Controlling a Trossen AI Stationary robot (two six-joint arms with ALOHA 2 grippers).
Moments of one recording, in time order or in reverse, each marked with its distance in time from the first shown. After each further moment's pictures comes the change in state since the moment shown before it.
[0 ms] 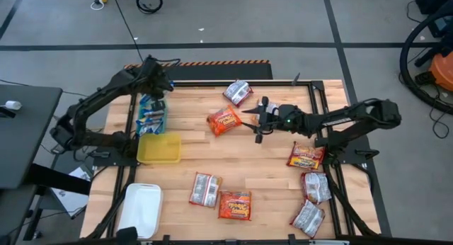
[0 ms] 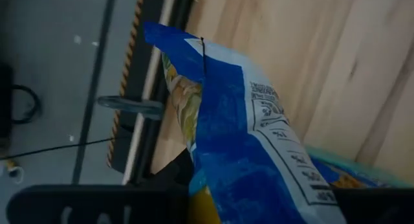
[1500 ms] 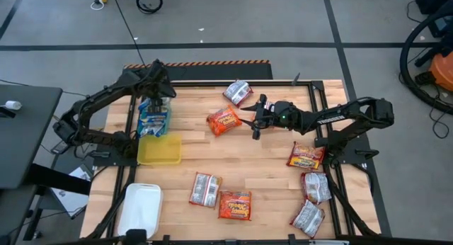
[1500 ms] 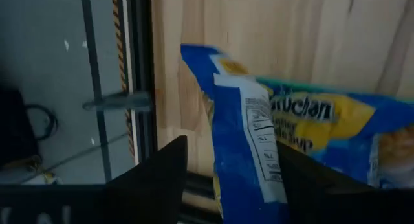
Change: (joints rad) left arm -0.057 0.052 -0.016 -0.044 -0.096 0.181; right arm -0.071 0.063 0.006 0.007 -0.044 0.031
